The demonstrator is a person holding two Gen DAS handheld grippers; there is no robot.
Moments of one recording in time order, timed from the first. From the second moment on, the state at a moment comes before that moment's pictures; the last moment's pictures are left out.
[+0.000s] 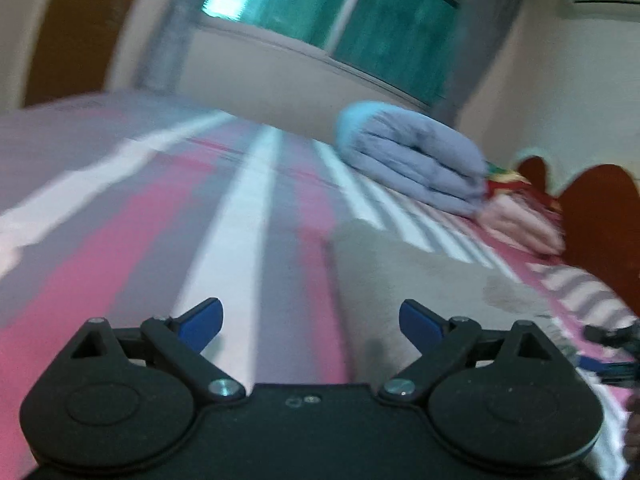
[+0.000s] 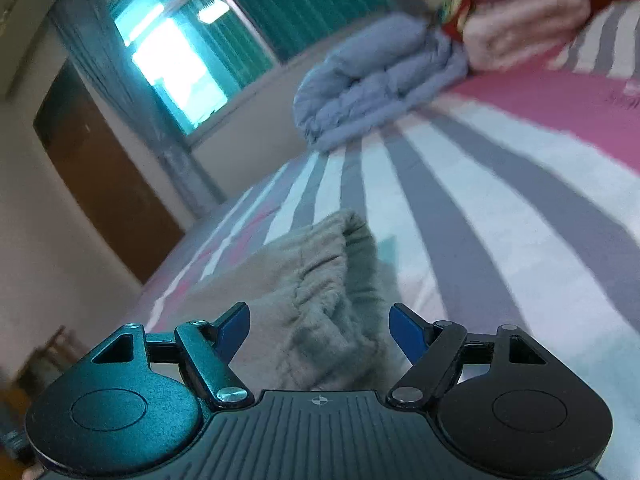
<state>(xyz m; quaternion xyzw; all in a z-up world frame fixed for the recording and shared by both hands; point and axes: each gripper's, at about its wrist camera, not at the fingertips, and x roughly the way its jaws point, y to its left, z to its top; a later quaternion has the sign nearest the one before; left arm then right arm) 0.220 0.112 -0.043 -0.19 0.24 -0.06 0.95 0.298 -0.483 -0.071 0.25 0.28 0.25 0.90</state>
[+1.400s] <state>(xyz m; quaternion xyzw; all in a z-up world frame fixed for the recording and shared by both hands) 0.140 0.073 -0.048 -0.08 0.24 0.03 0.97 0.260 -0.466 -0.066 0.04 0.20 0.17 0.96</state>
